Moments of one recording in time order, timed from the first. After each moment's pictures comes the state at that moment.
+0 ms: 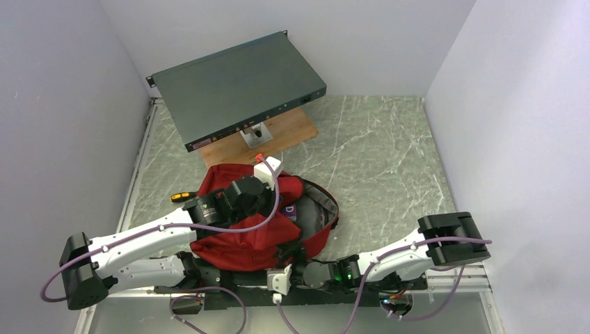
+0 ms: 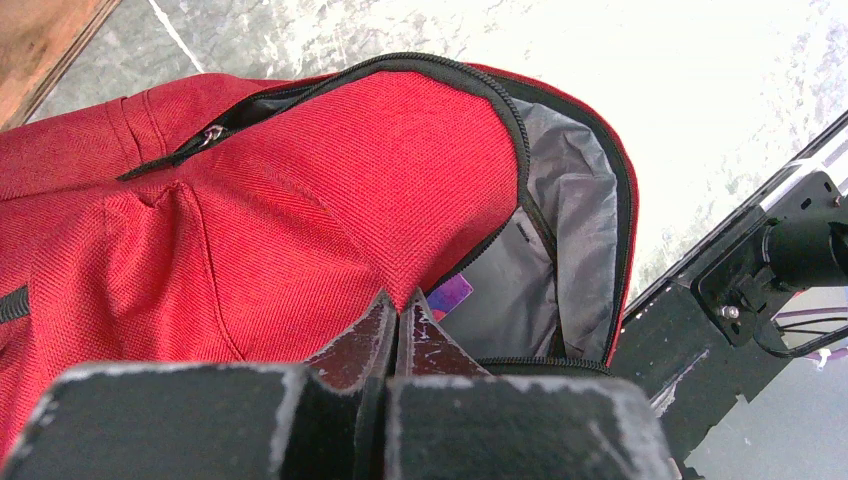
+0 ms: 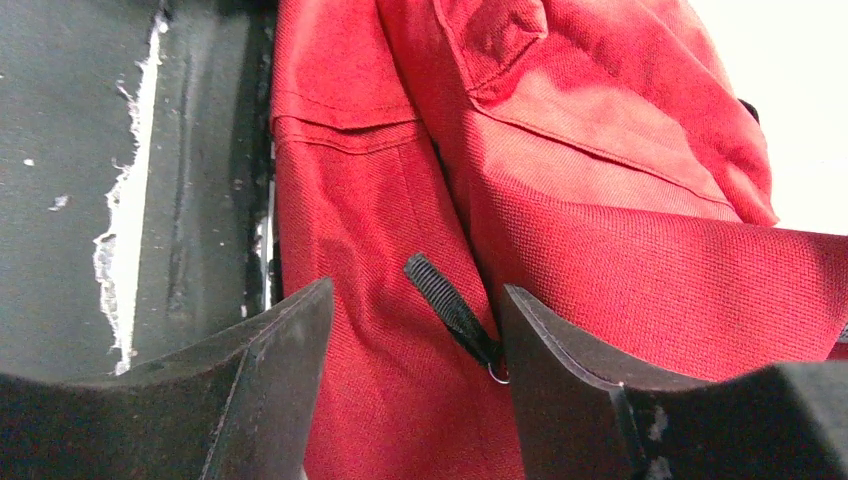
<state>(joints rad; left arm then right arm) -1.04 1.03 0.80 -0.29 -0.24 -0.43 1.72 1.34 0.41 0.54 0.49 -0.56</state>
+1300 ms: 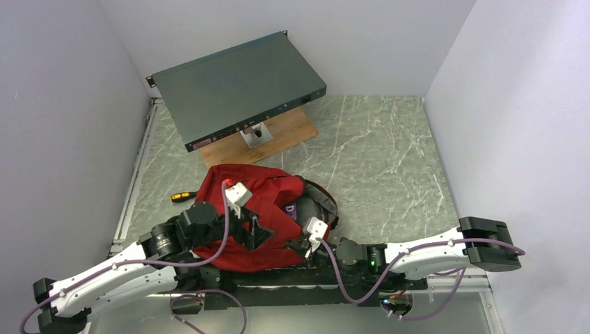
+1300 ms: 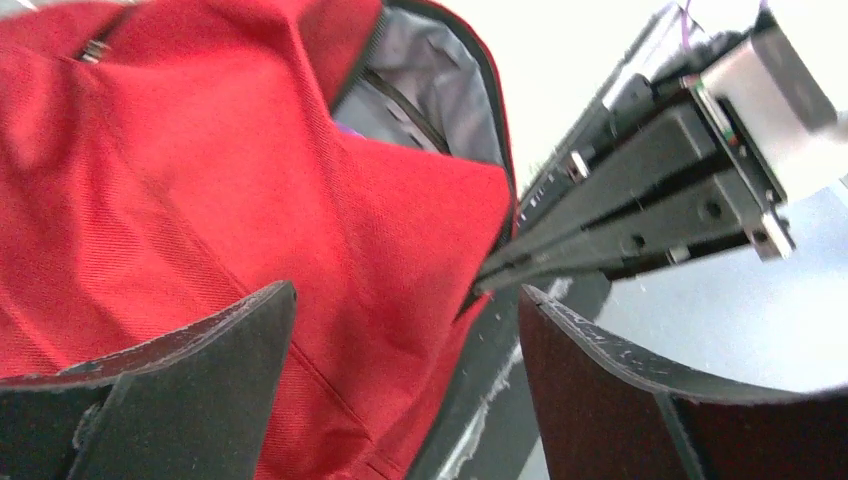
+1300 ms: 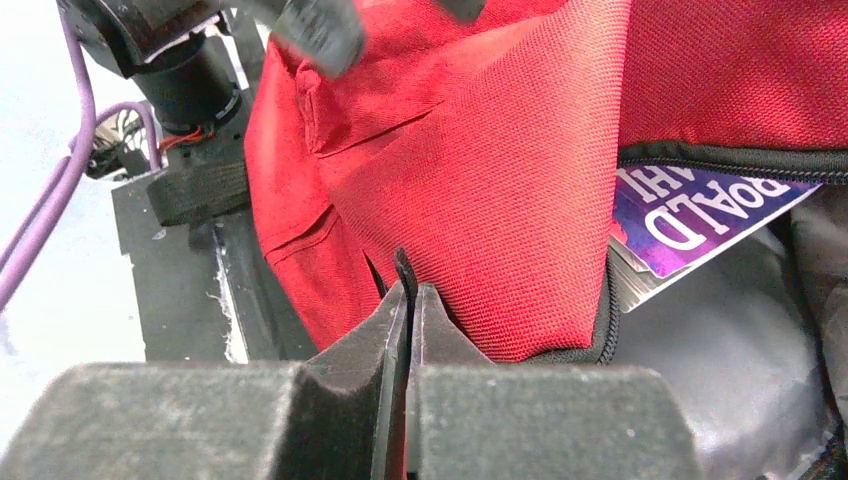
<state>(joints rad) -1.04 0.51 0.55 -0.37 -0.02 -0.41 1.54 1.01 0.22 0.66 0.41 0.11</state>
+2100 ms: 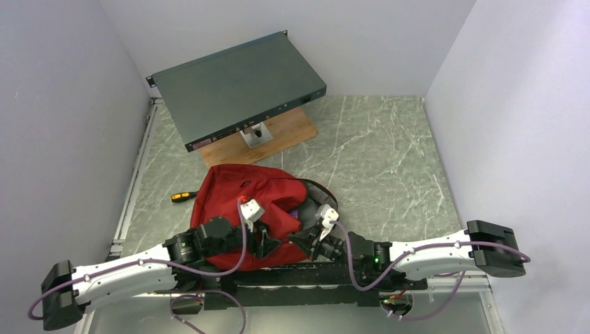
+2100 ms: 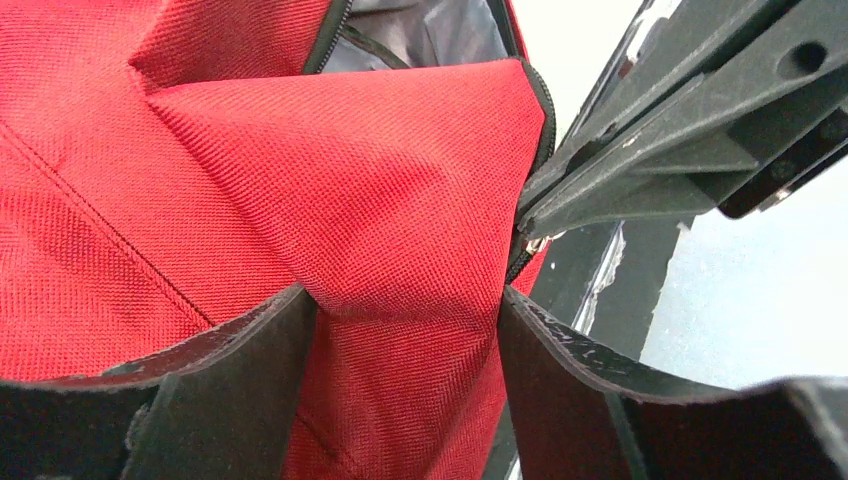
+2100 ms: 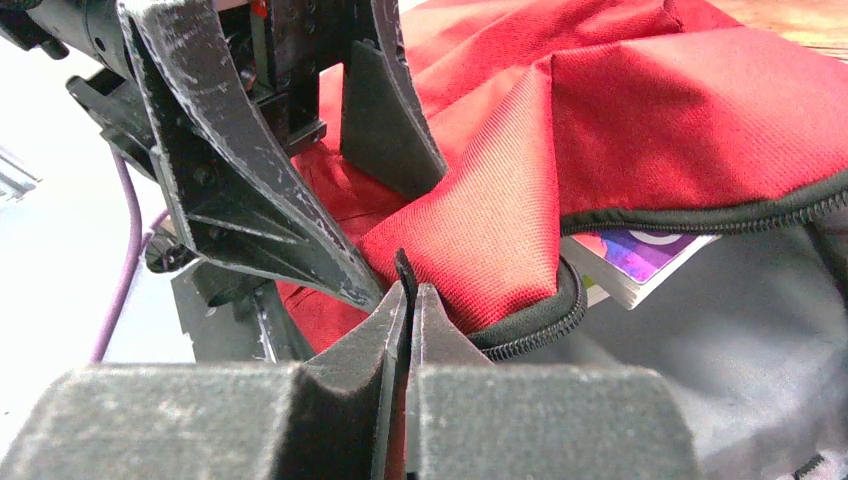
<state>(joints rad) -1.13 0.56 0.24 0.03 -0.02 -0.40 1.47 0.95 0.19 0.71 0.41 0.32</state>
